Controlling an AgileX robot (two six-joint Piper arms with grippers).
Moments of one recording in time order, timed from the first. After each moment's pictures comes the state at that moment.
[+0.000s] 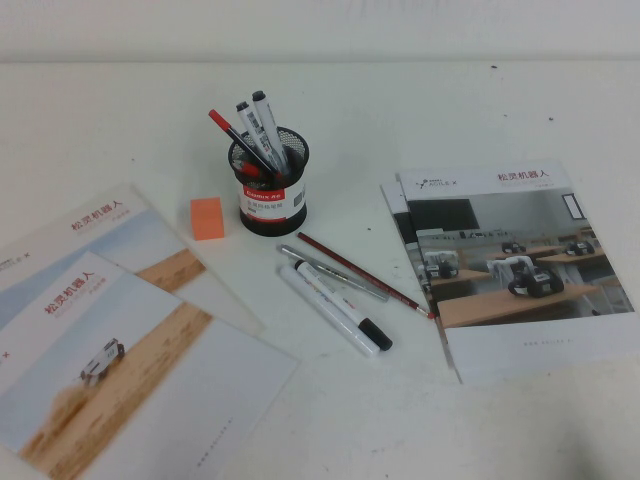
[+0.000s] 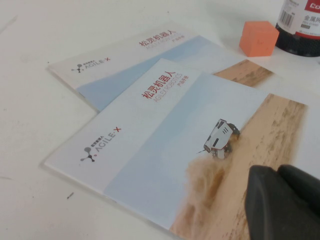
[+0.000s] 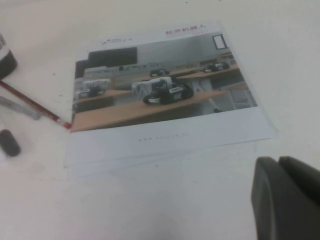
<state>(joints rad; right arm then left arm) 0.09 -0.01 0.03 0.09 0.35 0.08 -0.14 -0.01 0.01 0.00 0.39 -0.03</state>
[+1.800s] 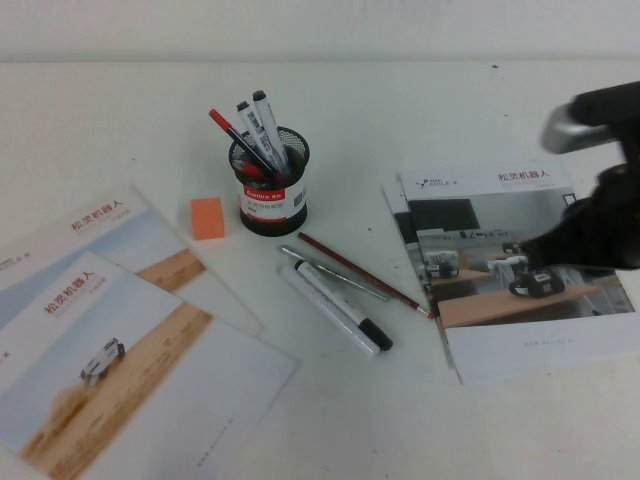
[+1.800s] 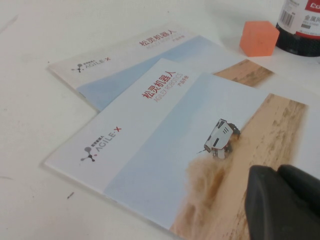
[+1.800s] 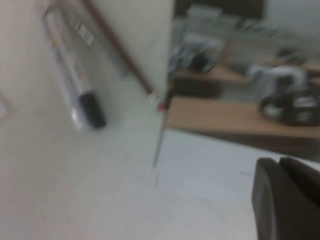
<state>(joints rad) 0.36 1.29 -1.05 0.07 0.79 -0.03 -0.14 -0.01 0.01 0.00 0.39 -0.03</state>
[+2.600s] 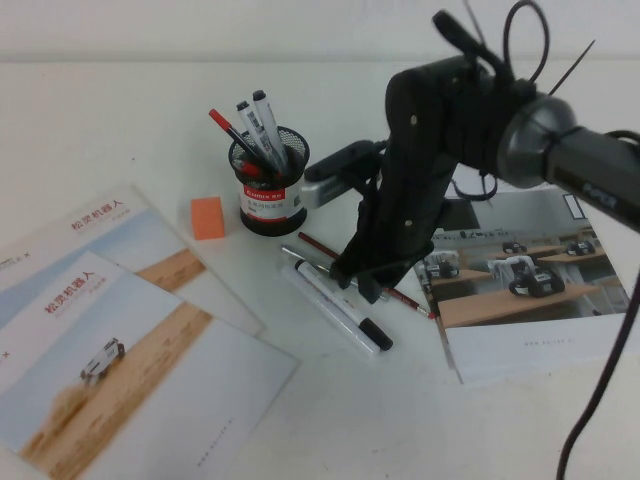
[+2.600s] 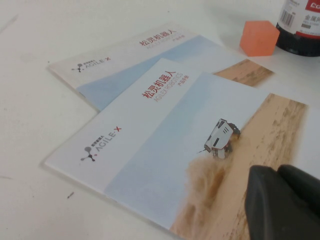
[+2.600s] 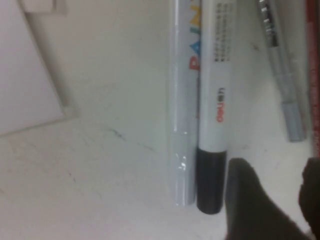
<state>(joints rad) 0.58 2.11 -1.83 0.10 1.22 -0.18 -0.14 -0.01 0.01 0.00 0.39 -0.03</state>
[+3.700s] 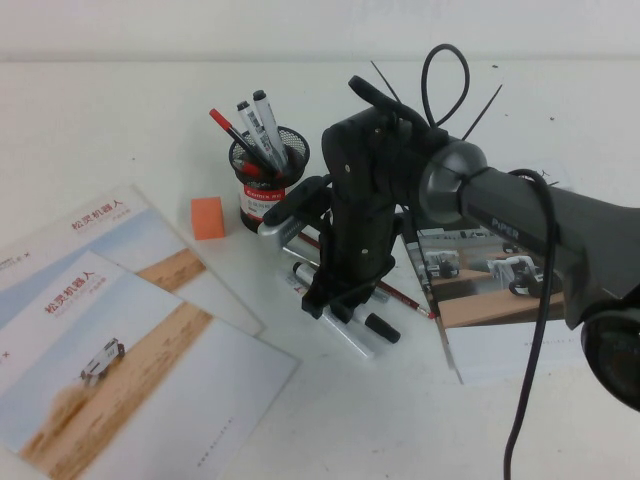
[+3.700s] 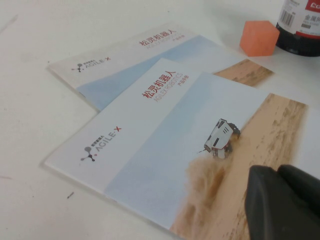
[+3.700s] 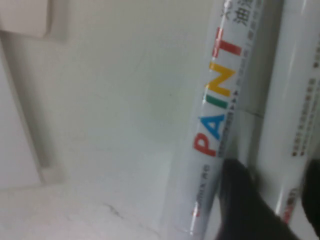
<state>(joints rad) 0.66 2.29 -1.98 0.01 1.22 -0.23 -0.14 -0.01 0.01 0.00 0.39 -0.03</state>
